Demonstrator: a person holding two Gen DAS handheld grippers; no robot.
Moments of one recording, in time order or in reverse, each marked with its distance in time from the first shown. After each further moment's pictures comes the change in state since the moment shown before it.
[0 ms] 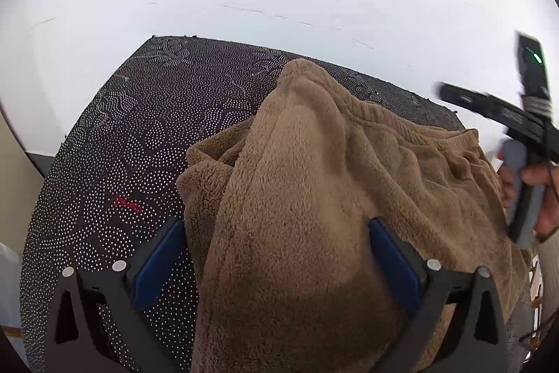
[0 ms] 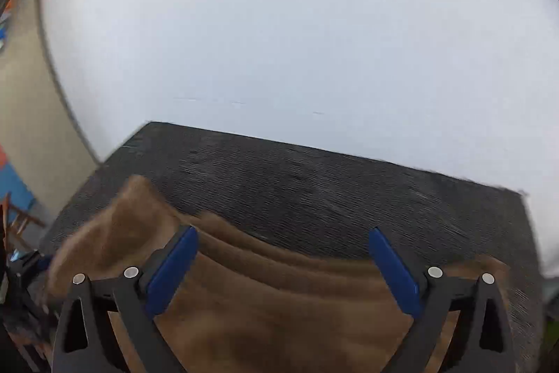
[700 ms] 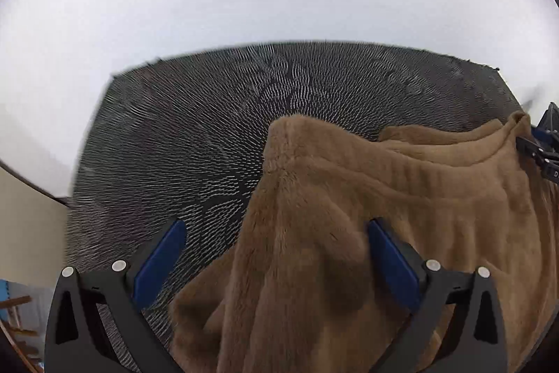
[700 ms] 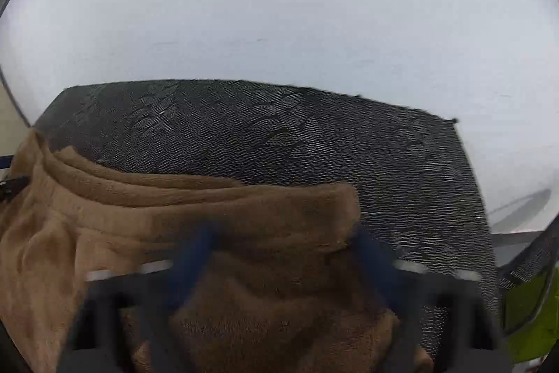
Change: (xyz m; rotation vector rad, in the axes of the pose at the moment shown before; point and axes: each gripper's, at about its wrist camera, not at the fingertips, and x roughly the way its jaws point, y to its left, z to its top) left arm 0.096 -0.033 0.098 0.152 0.221 0.145; right arm 0.011 -0.122 -0.054 0.044 0.150 -0.152
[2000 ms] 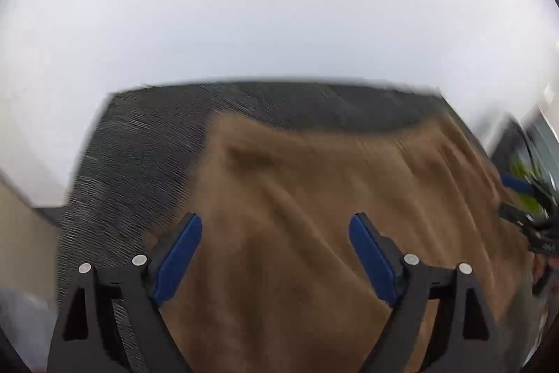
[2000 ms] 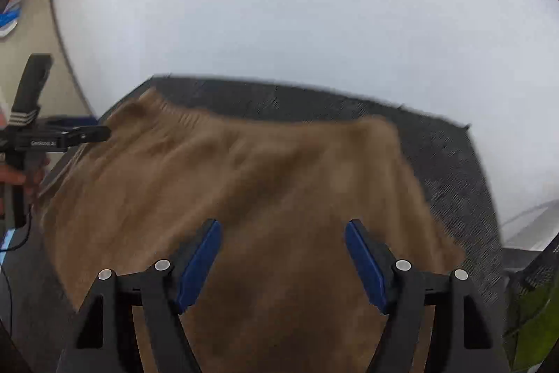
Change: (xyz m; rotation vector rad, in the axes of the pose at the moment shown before) left arm -0.077 -0.030 -0.075 0.082 -0.143 -0.114; right arm -0.110 0.051 -0.085 0.007 -0.053 0.049
